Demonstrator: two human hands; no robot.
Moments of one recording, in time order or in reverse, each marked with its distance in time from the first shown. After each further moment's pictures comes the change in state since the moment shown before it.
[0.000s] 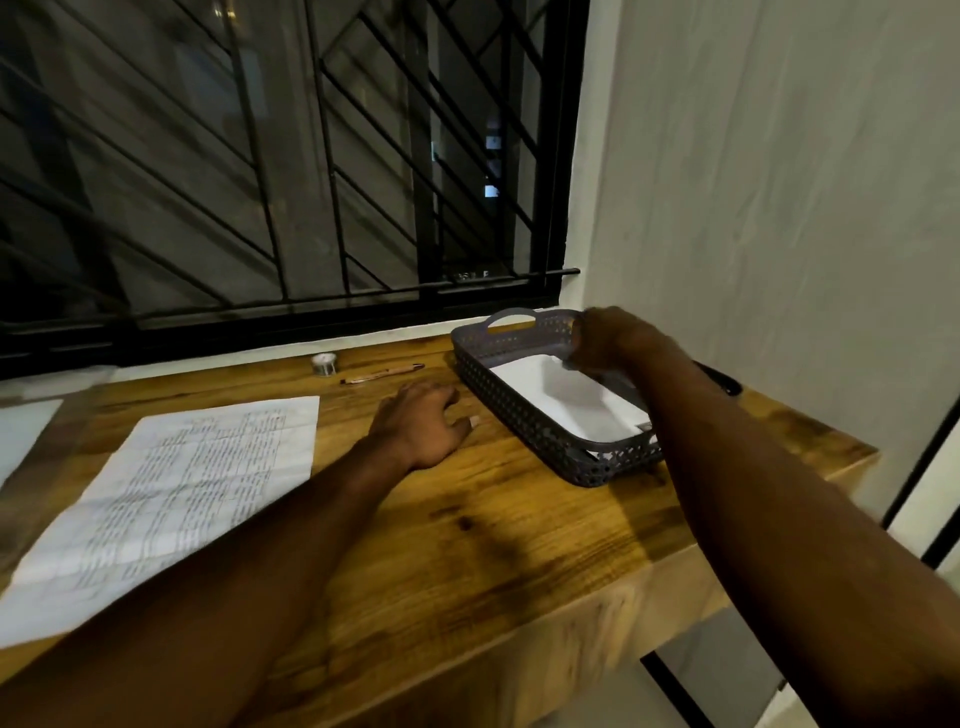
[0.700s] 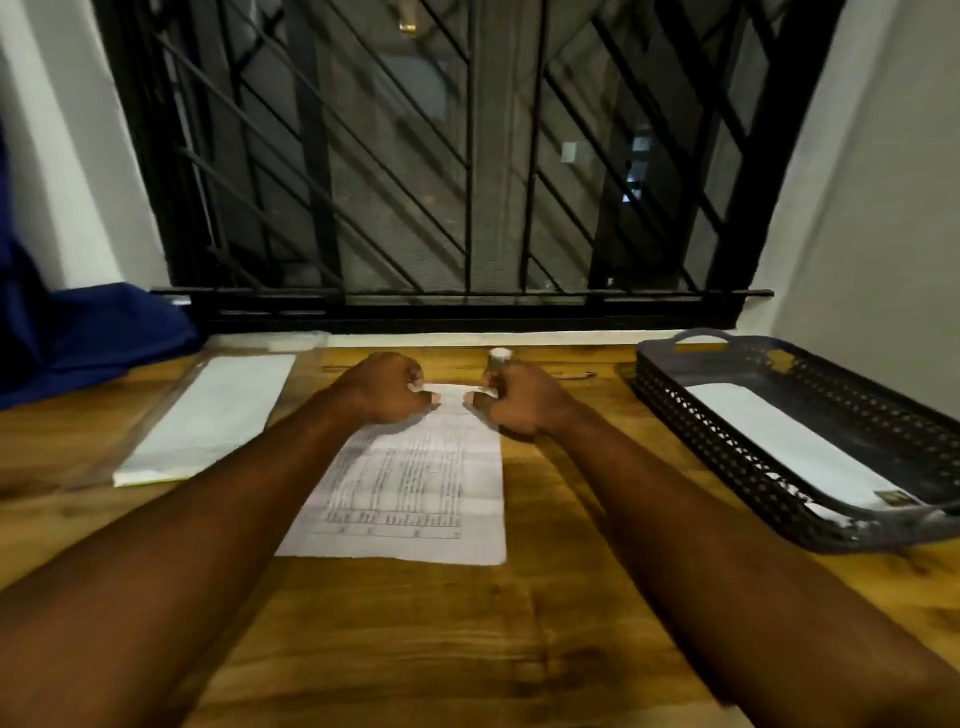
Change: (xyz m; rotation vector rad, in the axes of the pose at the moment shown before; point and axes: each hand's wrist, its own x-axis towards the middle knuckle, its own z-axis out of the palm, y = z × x) left_hand -0.080 -0.196 -0.124 -0.026 -0.043 -0.437; right_hand -0.014 -0.279 0.119 0.417 -0.046 -0.542
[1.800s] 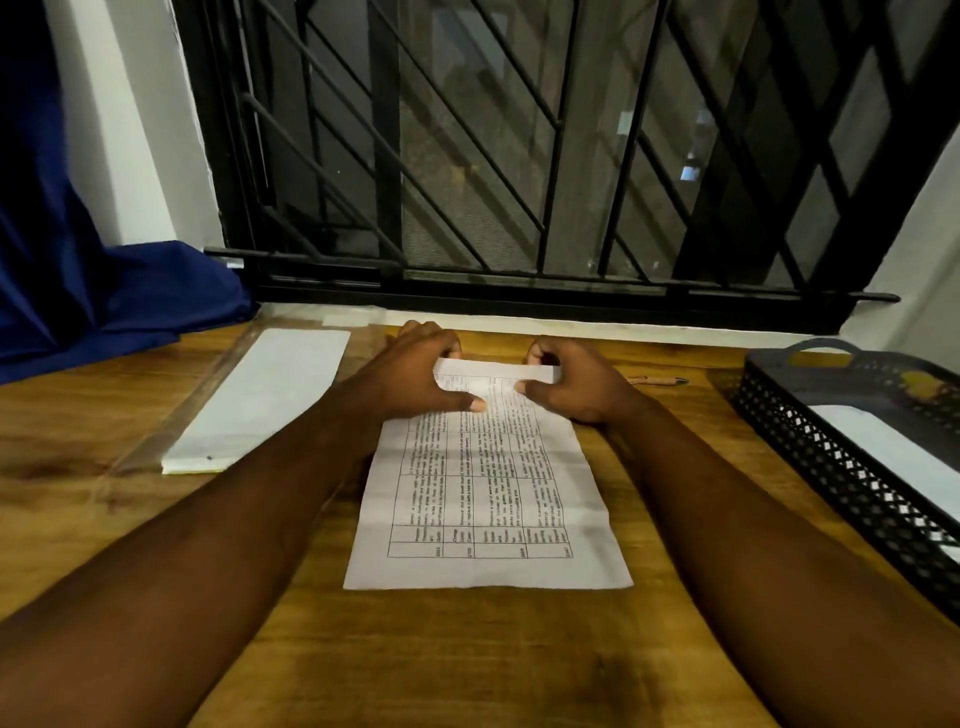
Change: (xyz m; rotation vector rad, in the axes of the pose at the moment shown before) left_hand 0.021 -0.073 0.000 -0.006 0.118 0.207; right_hand 0.062 -0.004 0.027 0.127 -0.011 -0.173
